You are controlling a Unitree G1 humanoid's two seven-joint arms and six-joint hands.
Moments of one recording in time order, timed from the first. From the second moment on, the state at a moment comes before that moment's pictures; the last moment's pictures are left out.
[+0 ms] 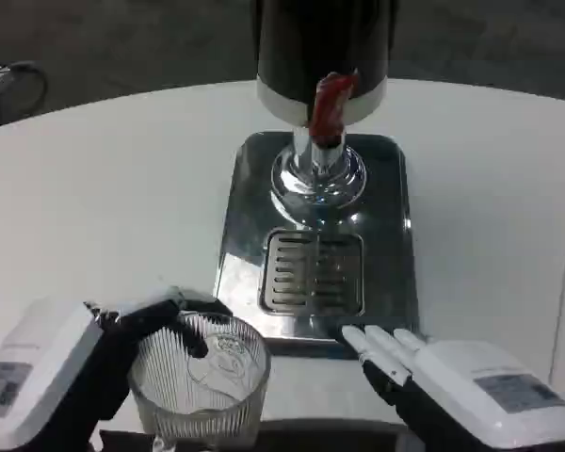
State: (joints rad) left arm 0.30 0.41 0.23 -0.51 0.48 -0.45 -0.10; right arm 0.18 -0.20 0.19 -1.03 -1.09 0.18 0.89
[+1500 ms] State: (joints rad) left arm -0.17 0.39 0.06 -0.15 0.65 -0.28 -0.05; right arm 0.30 -0.08 -0.07 -1.03 -0.97 -0.03 0.89
